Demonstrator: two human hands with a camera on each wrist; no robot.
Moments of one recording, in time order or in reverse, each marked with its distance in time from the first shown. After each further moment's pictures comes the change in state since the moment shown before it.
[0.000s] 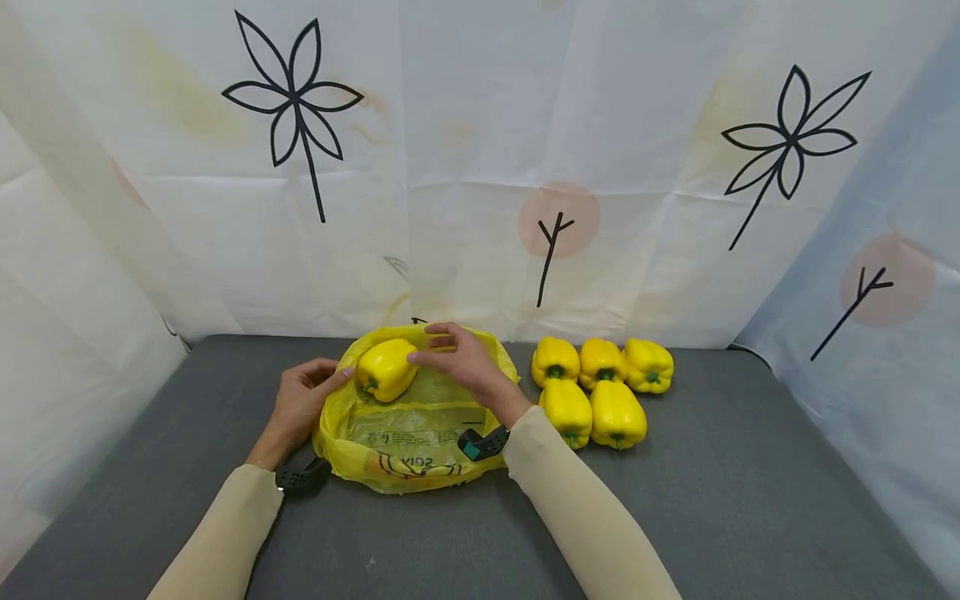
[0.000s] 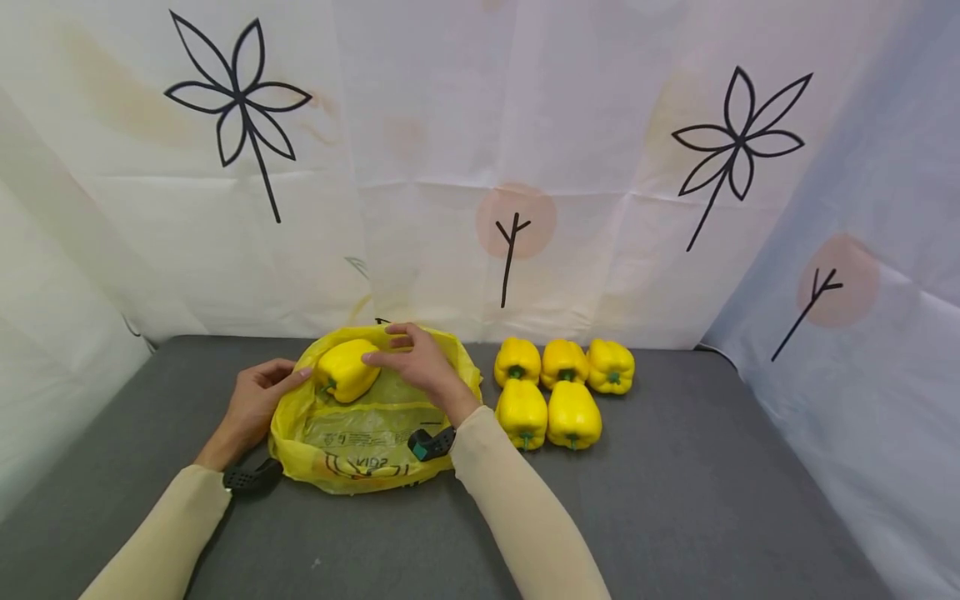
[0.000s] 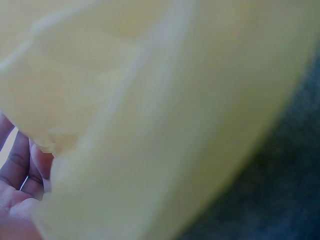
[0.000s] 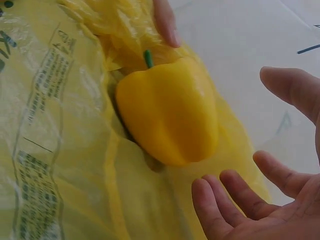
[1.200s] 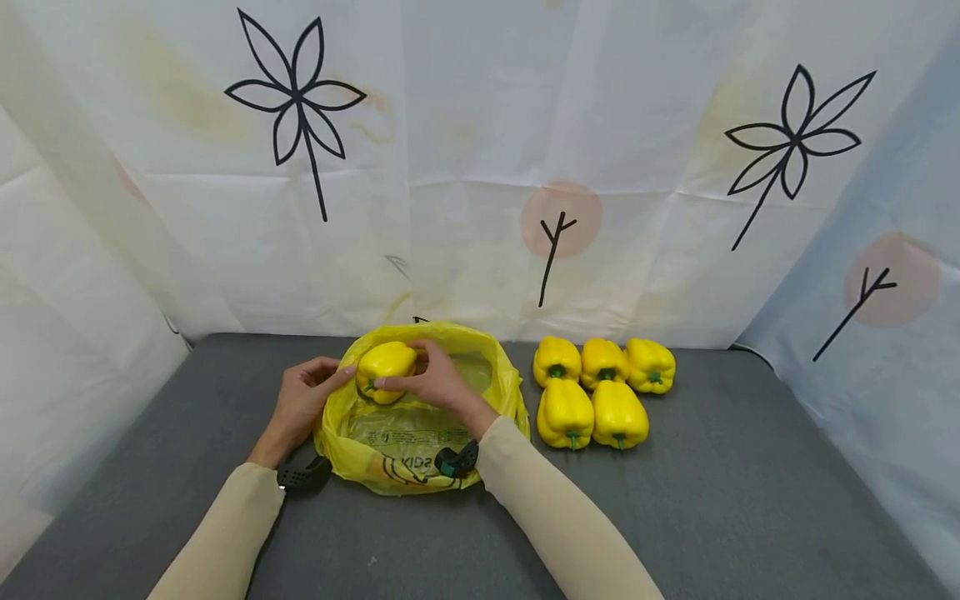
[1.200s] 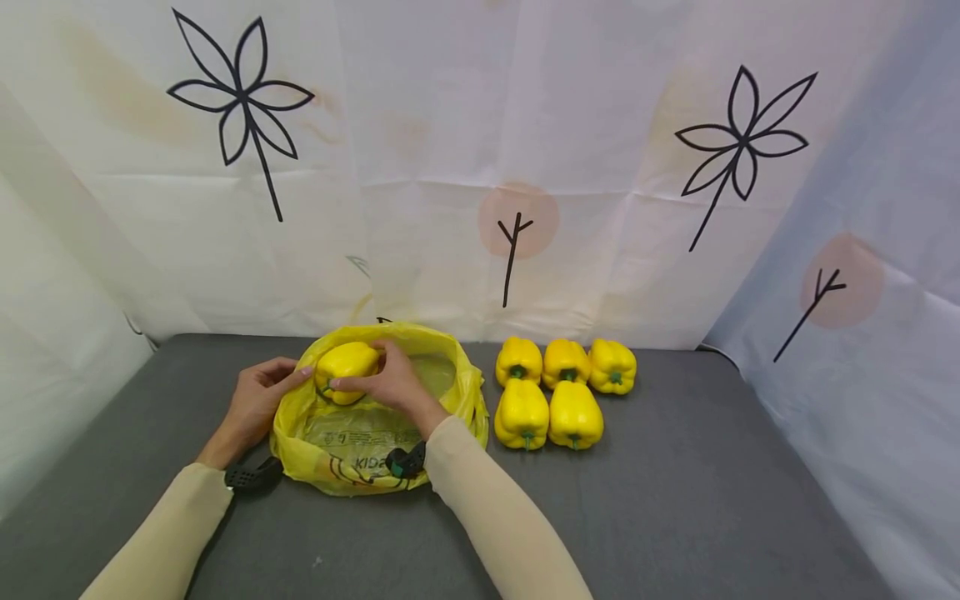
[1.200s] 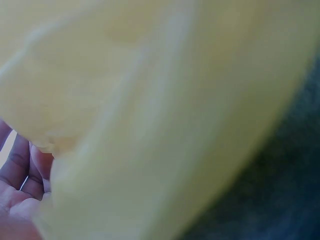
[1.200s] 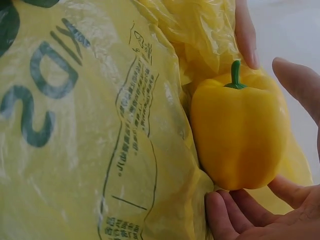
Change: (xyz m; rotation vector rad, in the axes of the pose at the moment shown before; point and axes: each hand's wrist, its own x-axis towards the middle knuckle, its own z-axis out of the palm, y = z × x) left_hand 0.001 0.001 -0.001 0.002 0.003 0.013; right_hand 0.008 0.016 0.044 -0.070 -0.011 0.034
